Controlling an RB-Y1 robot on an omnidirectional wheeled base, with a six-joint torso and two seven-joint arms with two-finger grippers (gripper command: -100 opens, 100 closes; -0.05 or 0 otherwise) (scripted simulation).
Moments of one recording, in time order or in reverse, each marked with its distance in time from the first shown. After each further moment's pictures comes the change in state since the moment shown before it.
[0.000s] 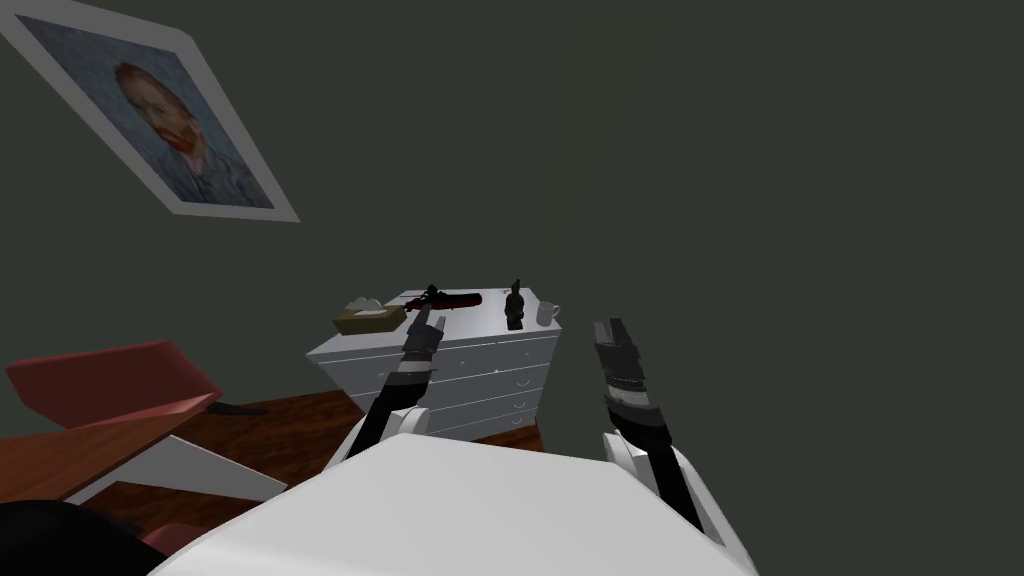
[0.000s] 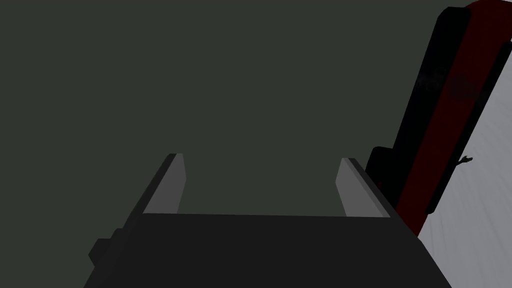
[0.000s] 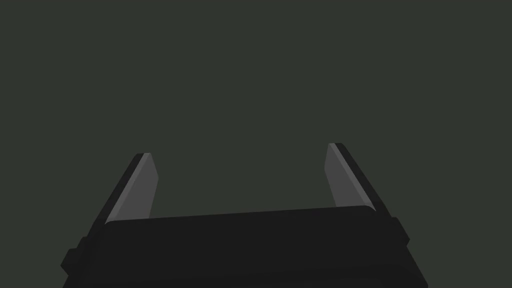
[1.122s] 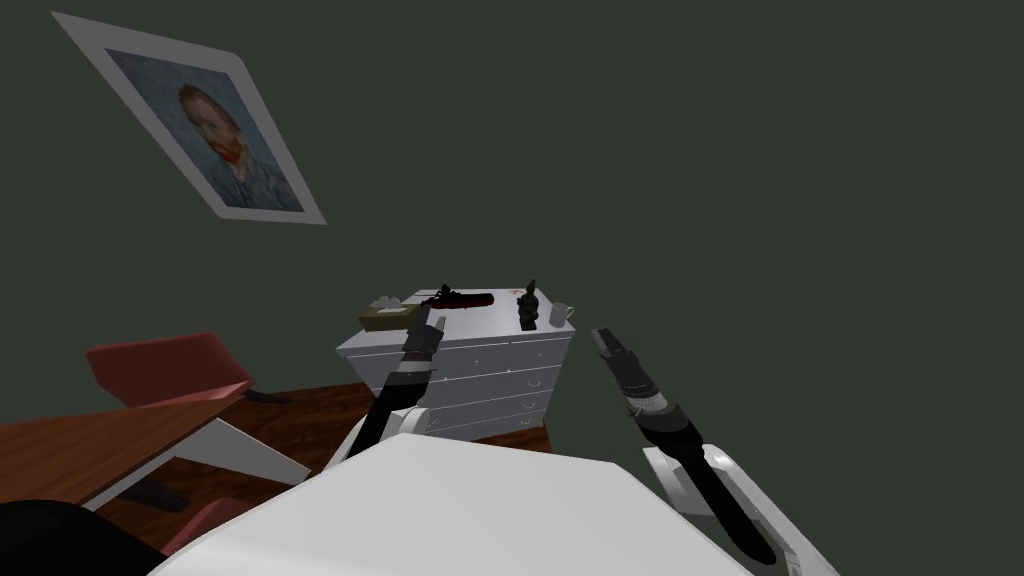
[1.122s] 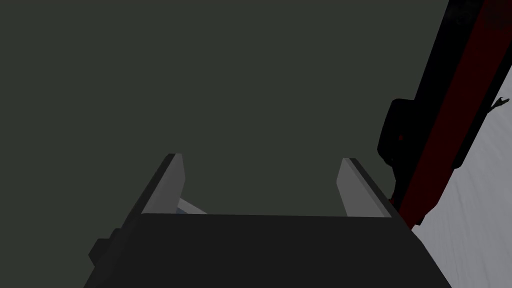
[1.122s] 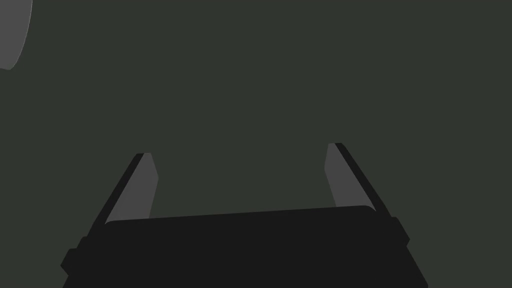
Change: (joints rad) left arm 0.000 0.000 0.000 0.000 0.000 0.000 0.000; right arm 0.018 -0.355 -0.075 0.075 0.056 -0.053 -0.091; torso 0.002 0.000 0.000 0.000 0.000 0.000
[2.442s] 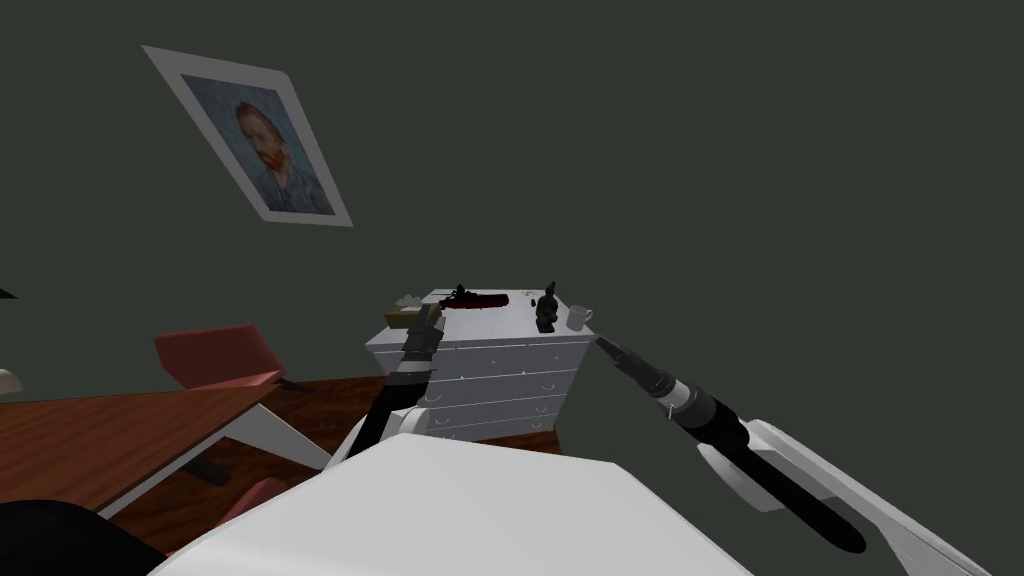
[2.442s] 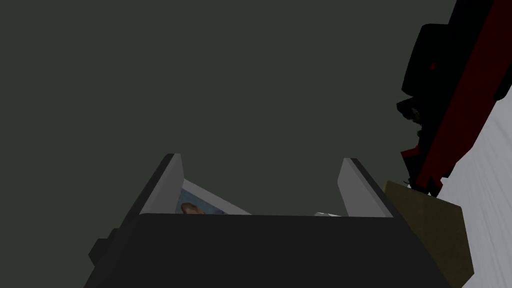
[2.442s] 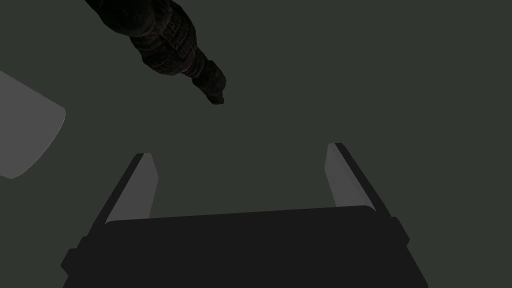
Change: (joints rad) left arm 0.000 0.000 0.000 0.000 0.000 0.000 0.000; right arm 0.025 -0.426 -0.095 0.091 0.072 -0.066 -0.120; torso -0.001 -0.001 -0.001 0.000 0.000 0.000
